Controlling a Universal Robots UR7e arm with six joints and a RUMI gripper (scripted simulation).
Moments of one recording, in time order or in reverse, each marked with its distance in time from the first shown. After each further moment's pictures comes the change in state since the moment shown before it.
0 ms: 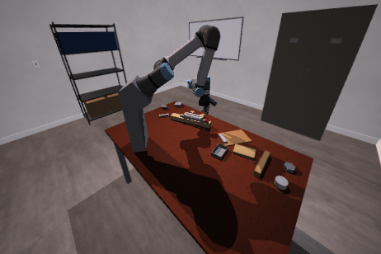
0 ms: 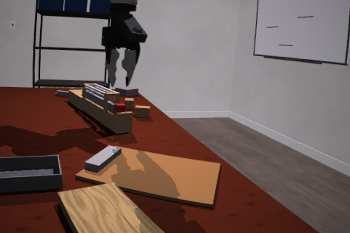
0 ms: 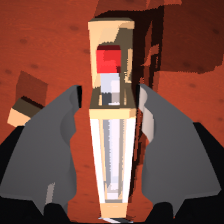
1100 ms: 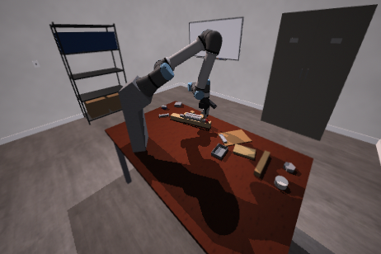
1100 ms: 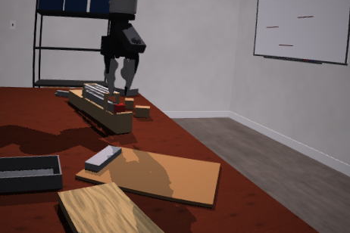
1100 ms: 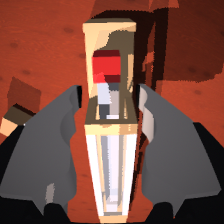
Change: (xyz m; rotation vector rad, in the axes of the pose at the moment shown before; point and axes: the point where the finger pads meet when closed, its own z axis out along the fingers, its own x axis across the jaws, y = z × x) arm 0.002 0.001 0.026 -0.004 0.004 0.000
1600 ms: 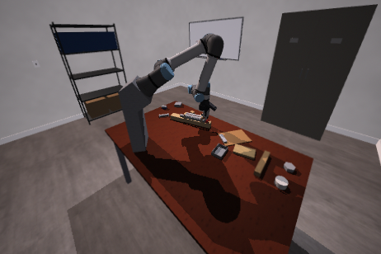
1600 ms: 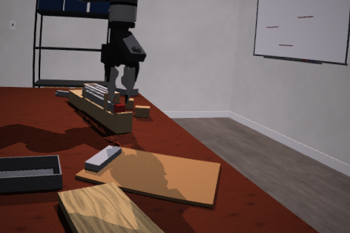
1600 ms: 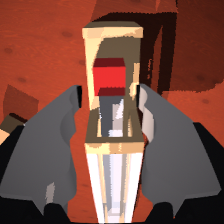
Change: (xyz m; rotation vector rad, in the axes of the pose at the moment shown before) arm -0.002 -0.001 0.022 0.004 -0.004 0.000
